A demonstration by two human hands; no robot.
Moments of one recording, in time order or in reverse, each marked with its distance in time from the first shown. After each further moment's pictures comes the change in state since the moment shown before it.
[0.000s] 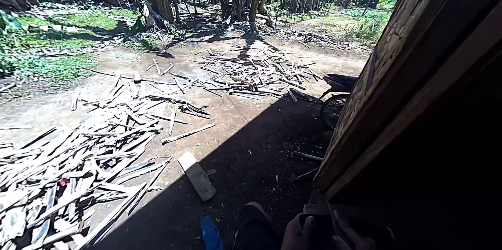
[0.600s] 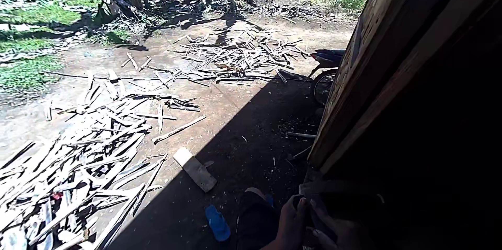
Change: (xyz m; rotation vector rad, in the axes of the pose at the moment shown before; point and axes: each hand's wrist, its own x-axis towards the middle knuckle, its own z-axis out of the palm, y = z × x) left_hand 0.001 0.001 0.002 0.016 0.016 0.083; right_hand -0.016 -0.027 0.000 0.066 0.081 -0.224
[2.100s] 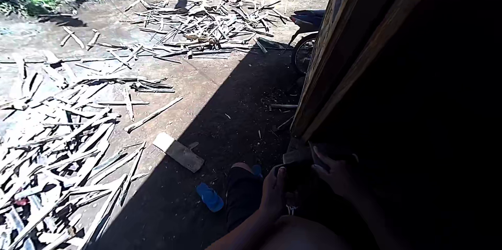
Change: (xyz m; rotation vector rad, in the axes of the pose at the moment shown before) left_hand -0.001 -0.004 -0.007 -0.066 -0.028 -0.020; right_hand 0.031 0.044 -0.016 -0.053 -0.076 0.345
